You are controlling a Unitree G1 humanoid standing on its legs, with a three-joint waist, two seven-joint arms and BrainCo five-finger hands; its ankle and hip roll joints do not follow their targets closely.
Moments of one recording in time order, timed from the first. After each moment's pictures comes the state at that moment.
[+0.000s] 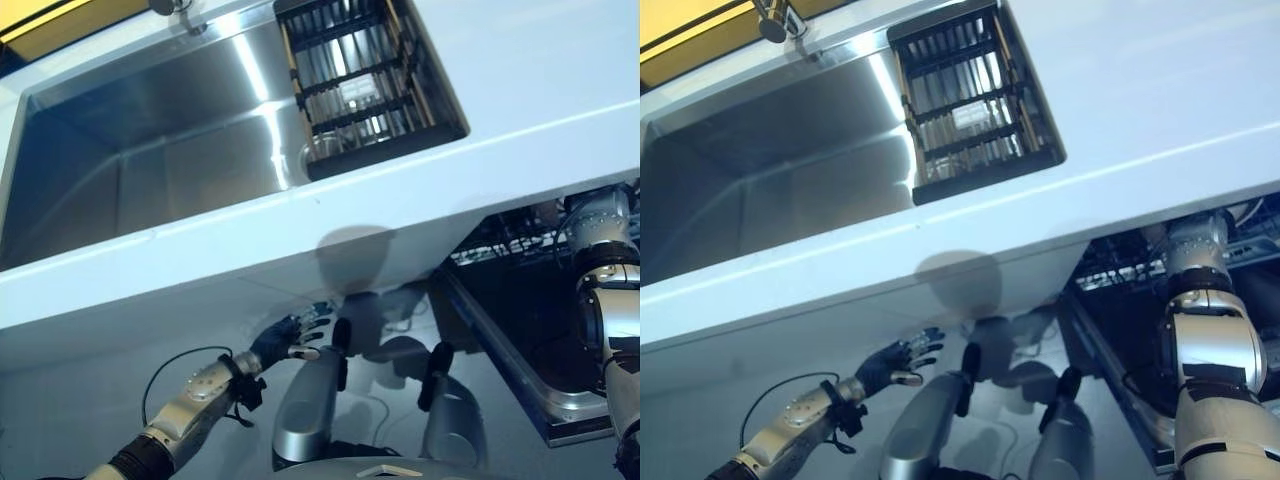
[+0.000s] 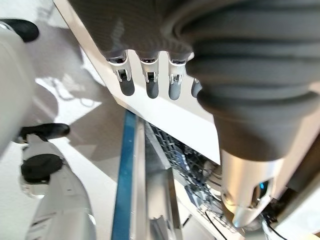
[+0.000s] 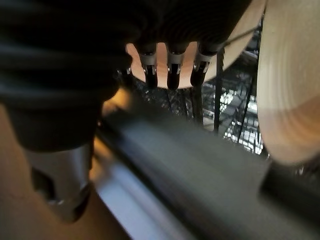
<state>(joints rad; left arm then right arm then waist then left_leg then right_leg) 0.00 0.64 -0.64 0.17 -0.73 -0.20 -0.39 -1.00 -0.69 -0.07 1.22 1.31 -0.20 0.04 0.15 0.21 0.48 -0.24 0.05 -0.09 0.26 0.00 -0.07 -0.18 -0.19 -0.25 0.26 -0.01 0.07</state>
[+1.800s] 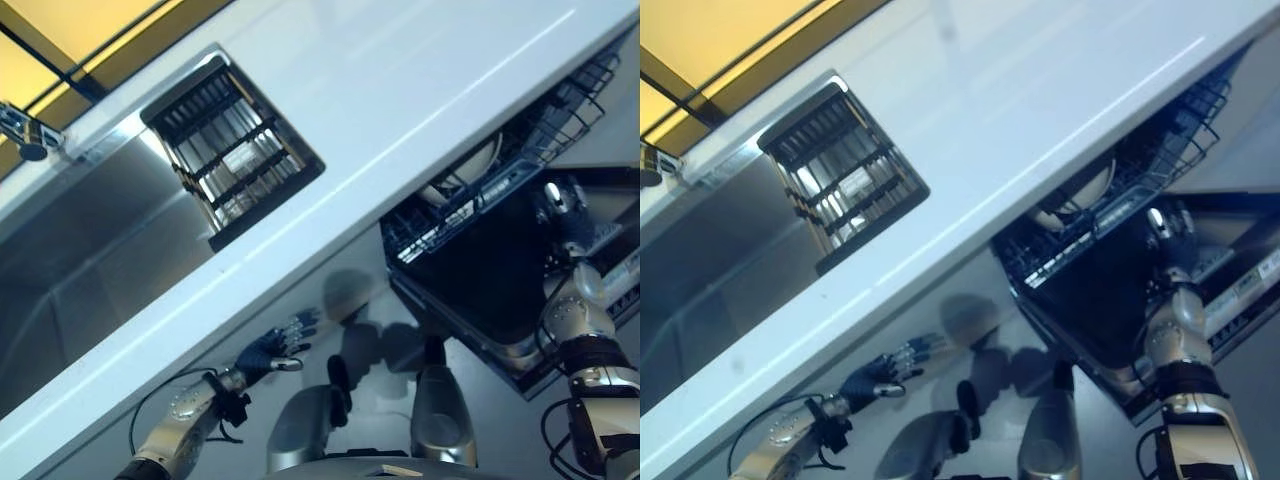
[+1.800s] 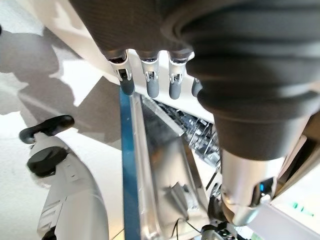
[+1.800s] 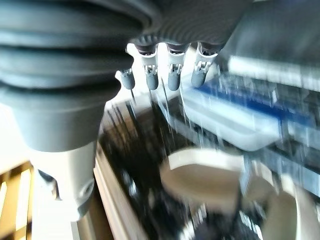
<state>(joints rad) 0.12 0.54 -0.50 0.34 -0.70 -0.26 -0.56 -0.43 -0.62 -0.09 0.69 0.96 -0.27 -0.01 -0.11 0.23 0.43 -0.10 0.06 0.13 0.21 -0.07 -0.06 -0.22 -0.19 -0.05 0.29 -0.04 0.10</state>
